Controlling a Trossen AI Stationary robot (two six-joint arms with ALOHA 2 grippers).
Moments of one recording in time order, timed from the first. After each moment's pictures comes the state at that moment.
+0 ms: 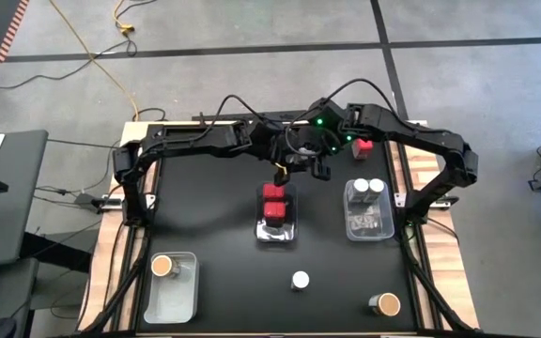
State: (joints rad) left arm 0.28 1.85 1.63 -0.26 0.25 0.18; right arm -0.32 1.55 1.63 -0.99 -0.15 -0.28
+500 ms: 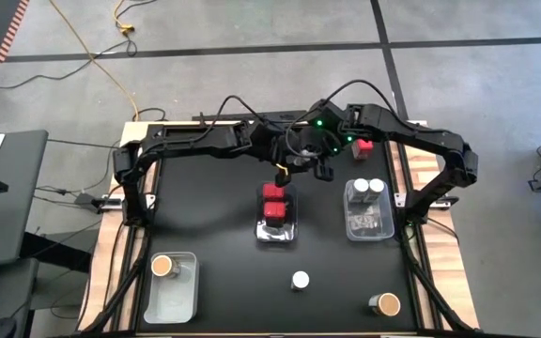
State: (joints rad) left arm 0.28 1.85 1.63 -0.27 0.22 0.12; right arm -0.32 1.55 1.63 -1.05 -0.15 -0.30
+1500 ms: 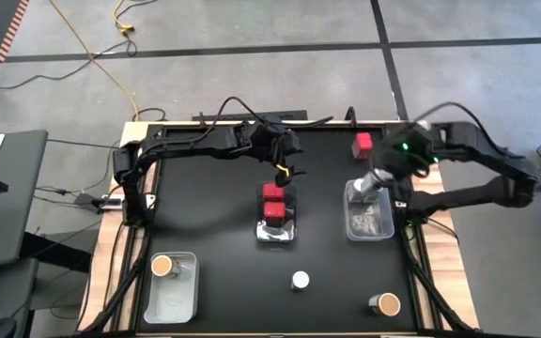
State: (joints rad) left arm 0.27 1.85 1.63 -0.28 0.17 0.14; right arm -0.24 0.94 1.32 -1.44 -0.10 -0.19
